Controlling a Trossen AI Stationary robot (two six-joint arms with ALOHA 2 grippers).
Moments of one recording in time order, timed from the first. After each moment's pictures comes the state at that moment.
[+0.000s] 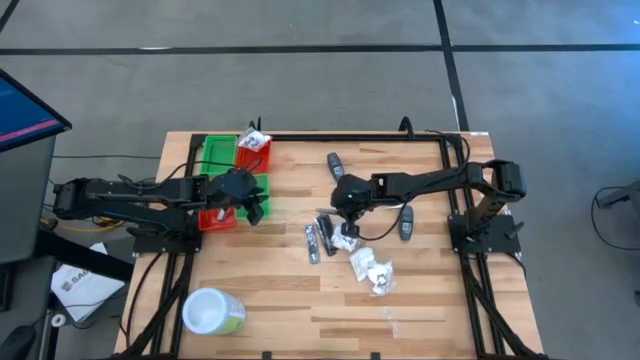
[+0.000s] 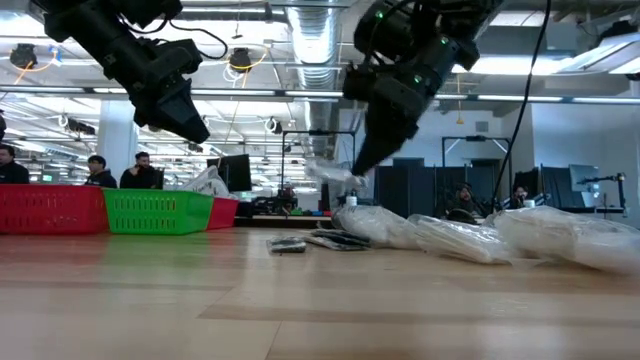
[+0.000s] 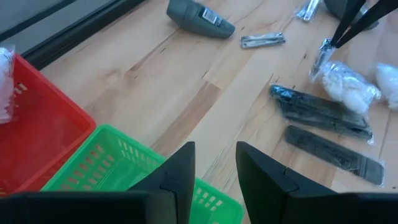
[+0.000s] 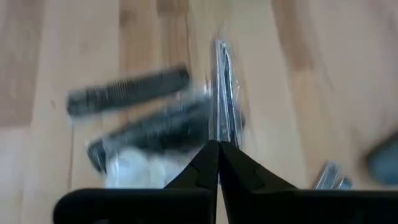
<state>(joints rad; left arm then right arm) 0.14 0.92 0.55 -0.35 -0.32 -0.37 -0.09 1.71 1.10 -0.33 -0.02 -0.01</state>
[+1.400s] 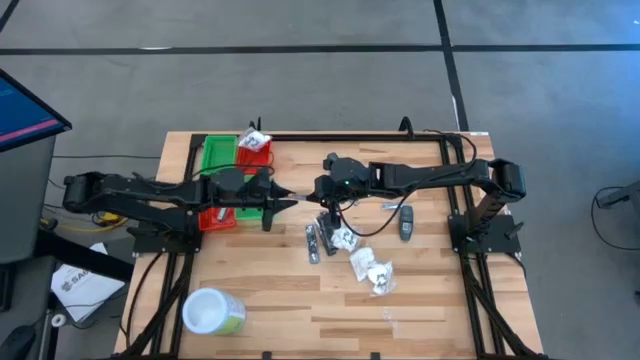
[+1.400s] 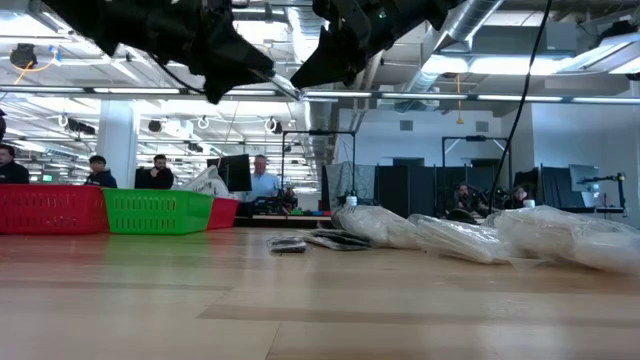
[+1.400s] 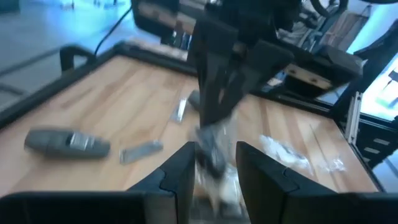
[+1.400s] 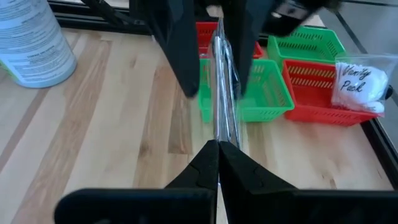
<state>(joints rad) 0.11 1.10 0.55 0.32 0.00 -0.21 -0.08 1.71 1.31 -0.18 -0.02 -0.14</state>
